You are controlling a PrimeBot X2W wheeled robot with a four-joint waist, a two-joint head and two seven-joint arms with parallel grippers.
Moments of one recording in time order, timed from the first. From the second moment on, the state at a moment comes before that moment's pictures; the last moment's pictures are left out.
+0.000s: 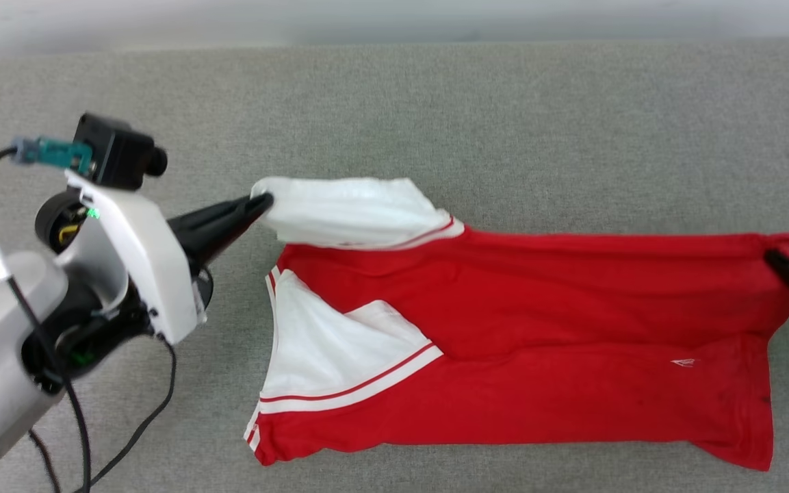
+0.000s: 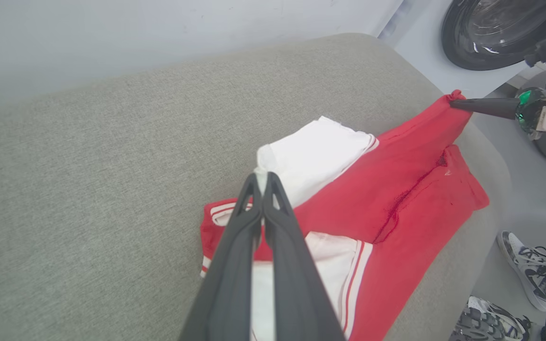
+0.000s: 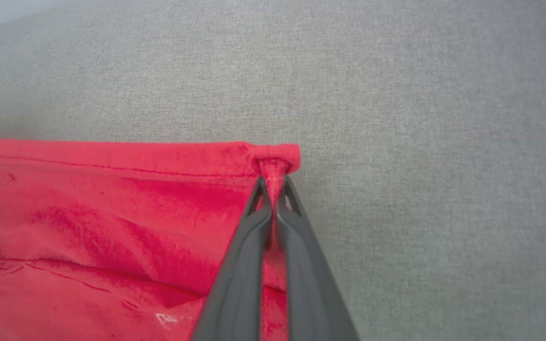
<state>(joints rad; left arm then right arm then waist) -0.89 0.89 -1.00 0.03 -1.32 -0.10 0.16 -0.37 -0.58 0.07 0.25 0.76 0.13 0.52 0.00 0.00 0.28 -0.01</state>
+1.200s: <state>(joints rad) -0.61 0.97 -1.10 -0.12 -1.39 -0.07 0.11 -0.06 -0.51 -0.03 0.08 0.74 0.13 0.60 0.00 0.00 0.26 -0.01</state>
